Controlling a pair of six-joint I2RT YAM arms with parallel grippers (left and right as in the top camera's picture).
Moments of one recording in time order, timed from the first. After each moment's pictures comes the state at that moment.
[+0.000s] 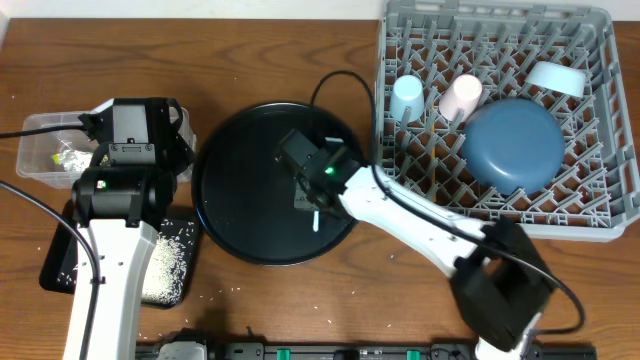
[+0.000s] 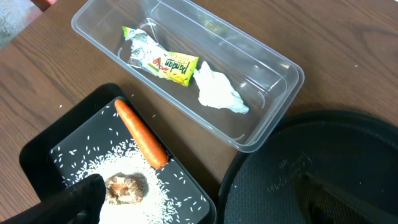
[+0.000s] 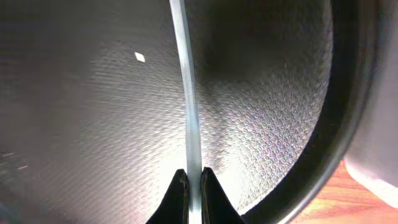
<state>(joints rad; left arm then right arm) -0.01 1.23 1.23 -1.00 -0.45 -0.57 0.85 1.92 1.47 -0.83 0.11 0.90</state>
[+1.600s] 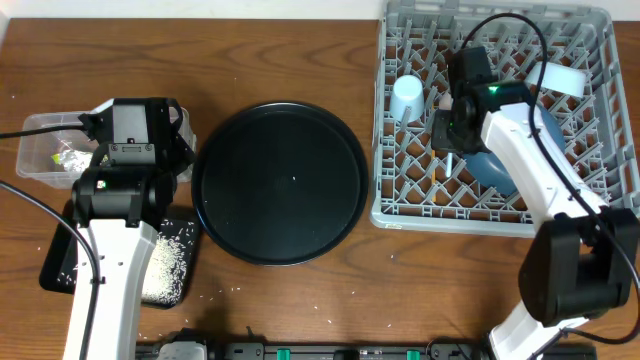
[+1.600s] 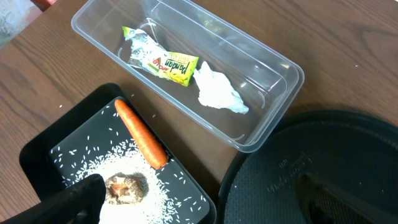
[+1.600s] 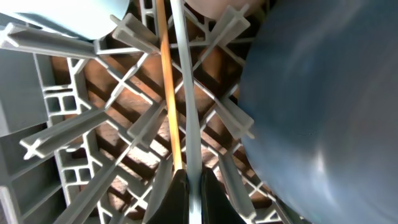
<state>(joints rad) -0.01 1.23 1.23 -1.00 -0.45 -0.57 0.19 1.84 1.48 -0.95 0.12 0.33</state>
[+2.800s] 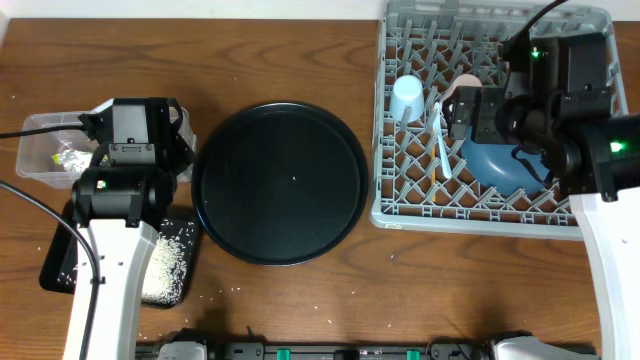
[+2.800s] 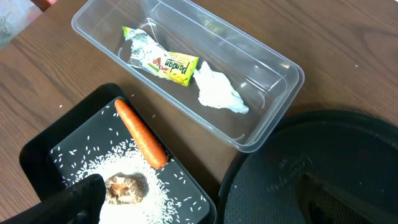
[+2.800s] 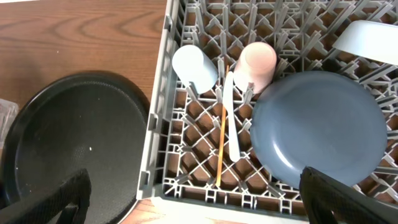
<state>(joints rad) -0.01 1.23 1.23 -1.00 -0.45 -0.57 0.19 1.41 1.71 -1.17 -0.02 0.23</state>
